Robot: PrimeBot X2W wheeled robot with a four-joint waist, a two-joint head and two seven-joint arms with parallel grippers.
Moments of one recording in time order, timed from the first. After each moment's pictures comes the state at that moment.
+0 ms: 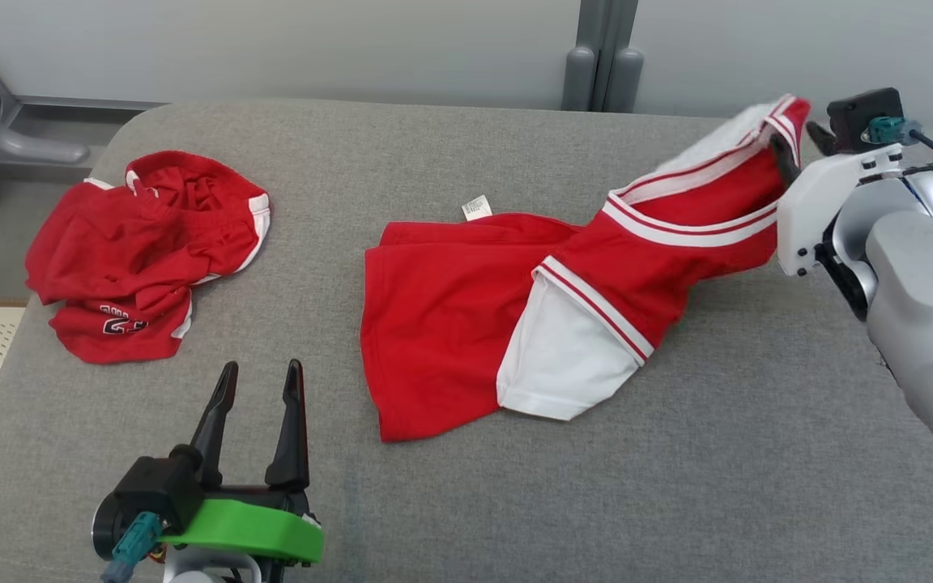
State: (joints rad) left arm -0.04 0.05 -0.13 0.16 -0.30 -0.10 -0.26; right arm -1.04 -0.31 0.63 1.23 0.46 0.13 -0.15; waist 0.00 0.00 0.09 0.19
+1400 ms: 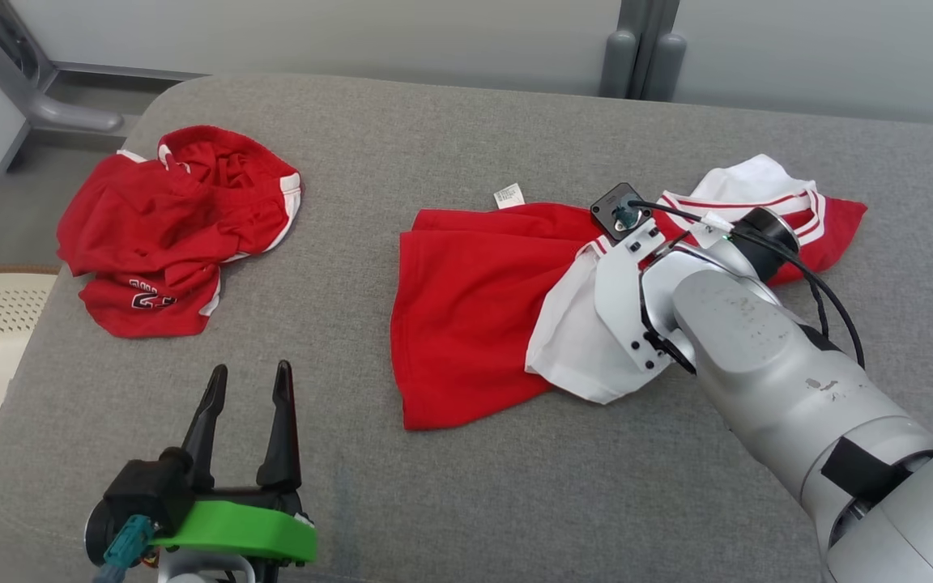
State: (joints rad) left arm -0.03 0.05 -0.12 0.15 -0.31 -0.09 -0.26; right arm -1.01 -0.05 0.77 1.25 0.26 0.13 0.25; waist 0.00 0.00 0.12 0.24
